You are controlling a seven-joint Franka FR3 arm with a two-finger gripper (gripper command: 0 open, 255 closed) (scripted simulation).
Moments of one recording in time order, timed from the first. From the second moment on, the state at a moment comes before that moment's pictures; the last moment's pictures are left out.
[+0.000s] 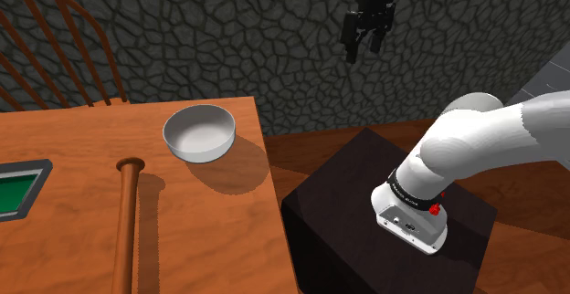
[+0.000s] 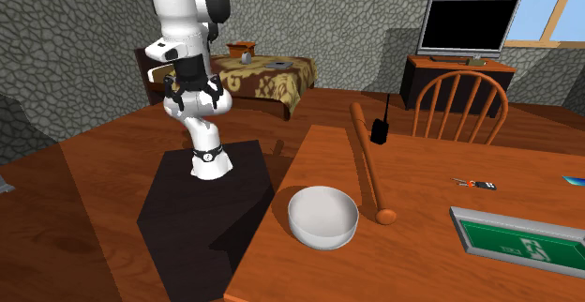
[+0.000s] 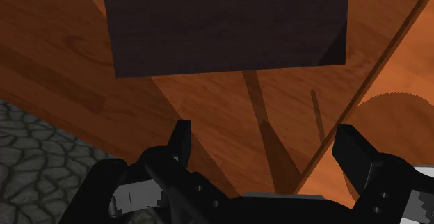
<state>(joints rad) -0.01 -0.81 0.07 -2.42 0.06 1.44 0.12</state>
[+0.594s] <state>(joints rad) 0.01 -0.66 0.16 -2.48 0.13 1.69 0.19</state>
